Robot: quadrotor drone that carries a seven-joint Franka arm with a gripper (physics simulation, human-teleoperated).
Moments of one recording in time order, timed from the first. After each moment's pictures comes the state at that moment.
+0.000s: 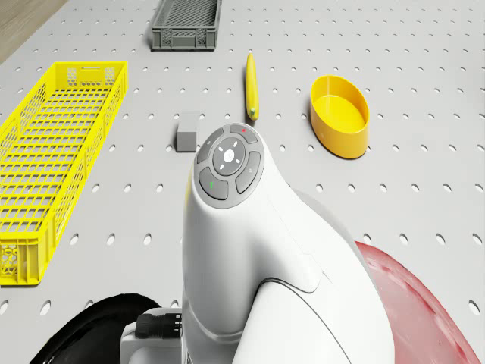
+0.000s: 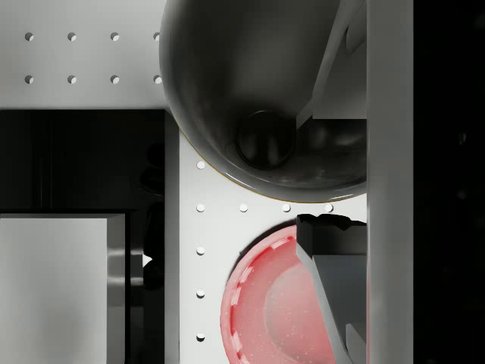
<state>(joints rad) -1.28 -1.57 1.36 -2.81 -1.77 1.64 1.74</state>
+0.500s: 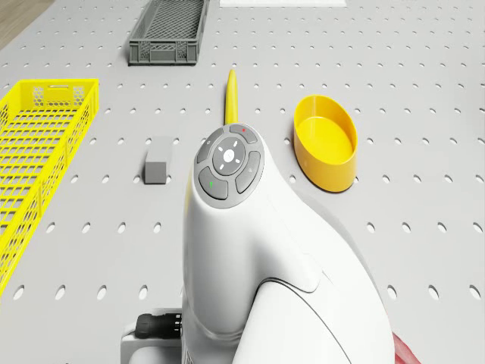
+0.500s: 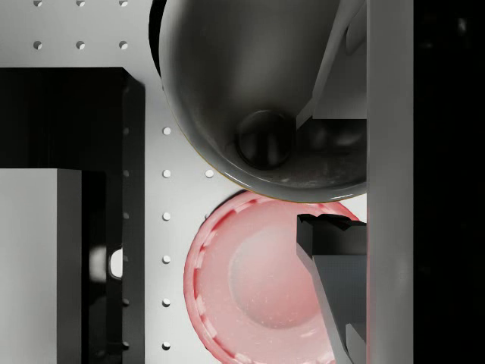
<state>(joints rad) -1.29 -1.57 1.36 -2.81 -1.77 1.64 1.74</state>
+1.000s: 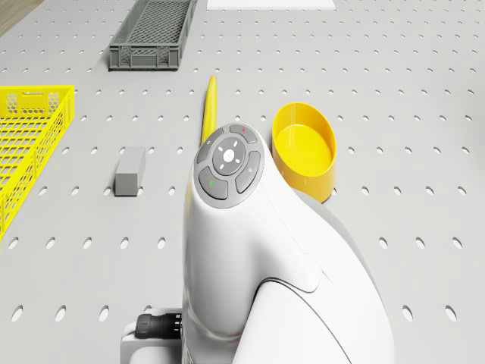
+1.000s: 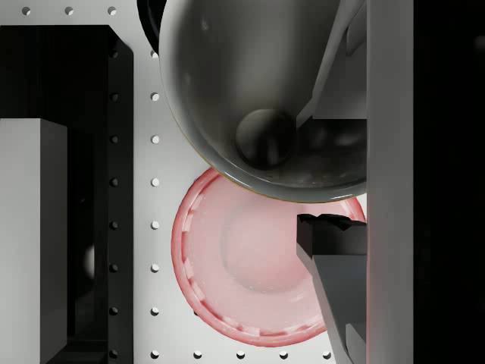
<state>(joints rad) -1.29 -1.57 1.36 -2.81 -1.77 1.64 1.74</state>
